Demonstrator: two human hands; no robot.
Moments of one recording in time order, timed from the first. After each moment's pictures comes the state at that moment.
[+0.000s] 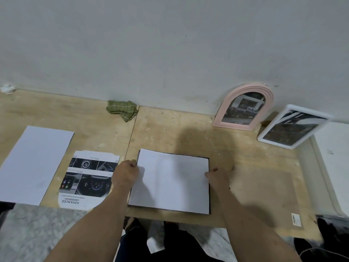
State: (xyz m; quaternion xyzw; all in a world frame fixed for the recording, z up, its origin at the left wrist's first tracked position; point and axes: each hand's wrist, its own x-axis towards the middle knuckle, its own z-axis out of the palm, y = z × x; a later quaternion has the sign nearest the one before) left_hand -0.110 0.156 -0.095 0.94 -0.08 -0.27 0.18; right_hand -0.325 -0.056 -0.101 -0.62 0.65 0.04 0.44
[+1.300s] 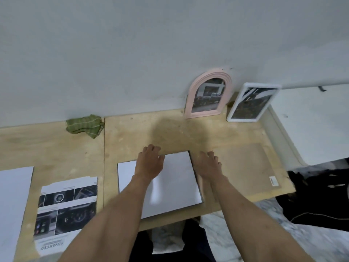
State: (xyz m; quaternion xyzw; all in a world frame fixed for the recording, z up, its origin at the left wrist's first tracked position) left_hand -0.142 0.045 -0.094 0.83 -0.50 -0.21 0.12; right_hand -0.338 -0.057 -0.078 -0.75 0.59 0.16 0.25
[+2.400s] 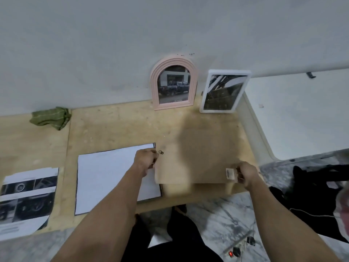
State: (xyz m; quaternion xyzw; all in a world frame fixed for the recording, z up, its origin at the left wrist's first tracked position) left_hand -0.286 -0.030 -0.078 0.75 -0.03 -0.53 0.39; right_hand -0.596 -0.171 -0.087 -0.34 0.77 -0.08 0.54
